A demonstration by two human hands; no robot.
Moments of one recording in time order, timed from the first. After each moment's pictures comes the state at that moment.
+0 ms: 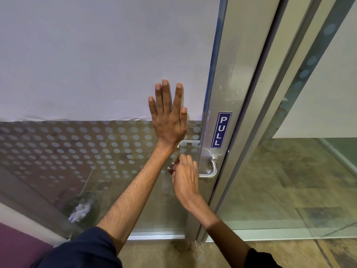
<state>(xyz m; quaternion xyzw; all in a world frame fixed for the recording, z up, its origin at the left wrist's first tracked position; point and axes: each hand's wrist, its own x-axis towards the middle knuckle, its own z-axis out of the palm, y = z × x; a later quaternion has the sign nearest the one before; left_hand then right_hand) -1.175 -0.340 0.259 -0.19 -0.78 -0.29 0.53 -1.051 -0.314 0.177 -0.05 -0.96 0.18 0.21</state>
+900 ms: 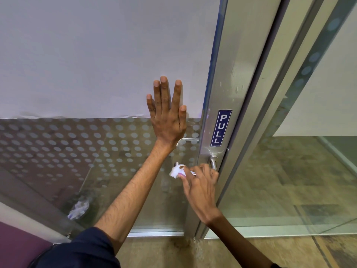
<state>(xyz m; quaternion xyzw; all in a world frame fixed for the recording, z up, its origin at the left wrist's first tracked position) -1.176 -0.339 0.258 -0.18 -0.77 -0.29 0.54 -1.022 -0.275 0.142 -0.07 -0.95 0.06 0.31</state>
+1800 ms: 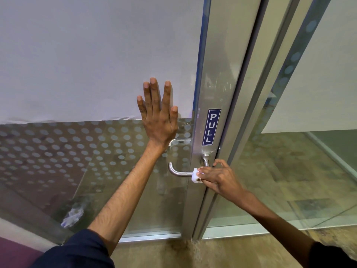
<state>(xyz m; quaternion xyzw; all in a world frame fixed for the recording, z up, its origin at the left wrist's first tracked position) -1.175 -0.339 0.258 -0.18 -0.77 -0.28 0.54 -1.018 -0.160 0.148 0.23 -0.93 0.12 0.26</state>
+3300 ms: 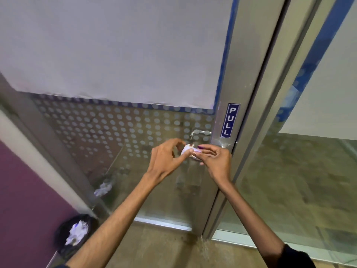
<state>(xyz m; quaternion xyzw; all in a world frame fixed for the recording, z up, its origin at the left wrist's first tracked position) -1.033 -0.427 0.202 -0.18 -0.89 -0.35 0.22 -1.008 -0.253 0.197 -0.05 -0.72 0.67 0.17</state>
